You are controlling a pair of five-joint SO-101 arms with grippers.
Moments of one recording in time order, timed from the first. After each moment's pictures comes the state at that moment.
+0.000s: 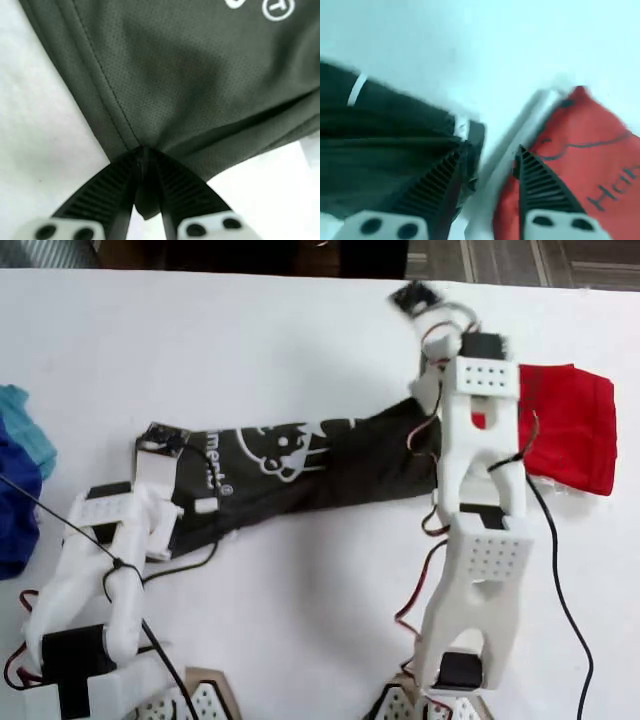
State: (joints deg) left arm -18.5 -12.6 53.1 51.2 -20.7; right arm 0.4 38.7 -46.3 80.3 33.9
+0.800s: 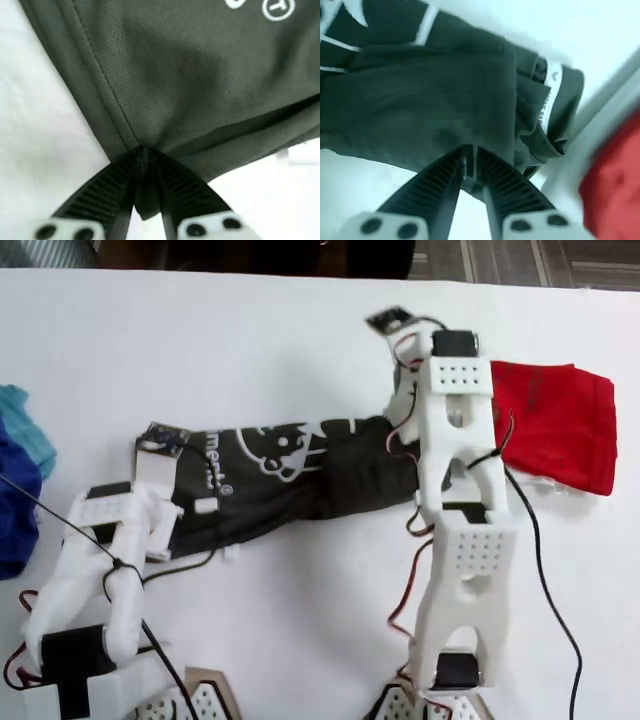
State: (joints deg) left arm -18.5 -12.6 53.1 51.2 -20.7; right arm -4.0 42.6 -42.9 96.7 30.3
